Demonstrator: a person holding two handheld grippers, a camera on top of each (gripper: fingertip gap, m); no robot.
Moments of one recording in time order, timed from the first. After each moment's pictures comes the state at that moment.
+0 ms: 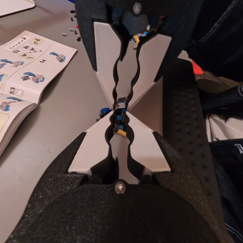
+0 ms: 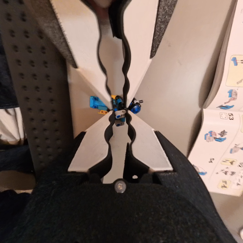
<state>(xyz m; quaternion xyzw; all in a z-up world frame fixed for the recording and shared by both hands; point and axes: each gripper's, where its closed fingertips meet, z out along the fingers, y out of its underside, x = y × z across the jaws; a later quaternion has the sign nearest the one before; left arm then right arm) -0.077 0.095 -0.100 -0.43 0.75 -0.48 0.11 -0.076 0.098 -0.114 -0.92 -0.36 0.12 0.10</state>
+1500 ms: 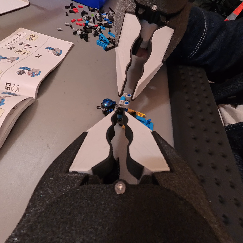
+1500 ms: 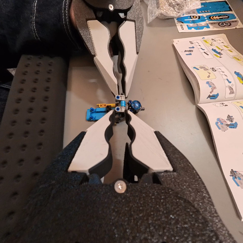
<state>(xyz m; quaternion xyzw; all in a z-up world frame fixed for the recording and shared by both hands) -0.086 0.100 -0.123 -0.40 0.77 -0.48 0.12 -0.077 0.088 -0.120 -0.86 -0.25 0.14 0.41</state>
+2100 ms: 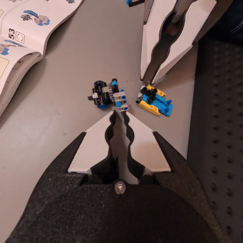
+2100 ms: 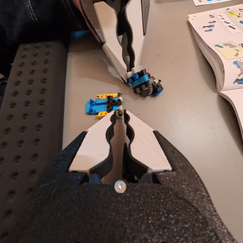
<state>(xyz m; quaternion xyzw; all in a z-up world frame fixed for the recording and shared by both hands) -0.096 0.132 -0.159 -0.48 0.78 -0.39 0.10 -0.081 0.082 -0.148 -0.87 -0.24 0.17 0.39</state>
